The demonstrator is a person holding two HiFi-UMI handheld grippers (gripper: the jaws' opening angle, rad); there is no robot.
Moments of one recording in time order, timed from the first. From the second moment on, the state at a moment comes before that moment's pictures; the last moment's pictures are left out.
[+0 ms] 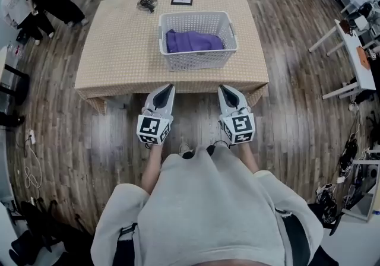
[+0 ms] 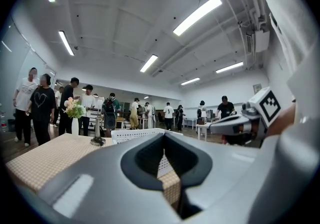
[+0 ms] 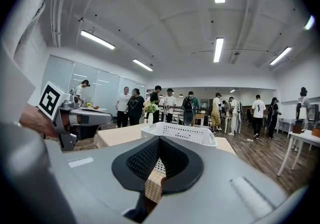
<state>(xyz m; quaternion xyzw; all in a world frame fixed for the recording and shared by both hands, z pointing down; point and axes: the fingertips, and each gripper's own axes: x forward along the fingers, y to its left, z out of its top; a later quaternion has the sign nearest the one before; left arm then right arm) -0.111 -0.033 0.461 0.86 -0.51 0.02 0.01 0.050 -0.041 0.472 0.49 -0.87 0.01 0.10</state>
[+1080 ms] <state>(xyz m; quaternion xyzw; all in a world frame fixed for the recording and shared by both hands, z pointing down) -0.144 -0.246 0.451 0.82 -0.56 0.03 0.00 0.039 -0.260 0.454 0.45 -0.89 0.00 0.07</state>
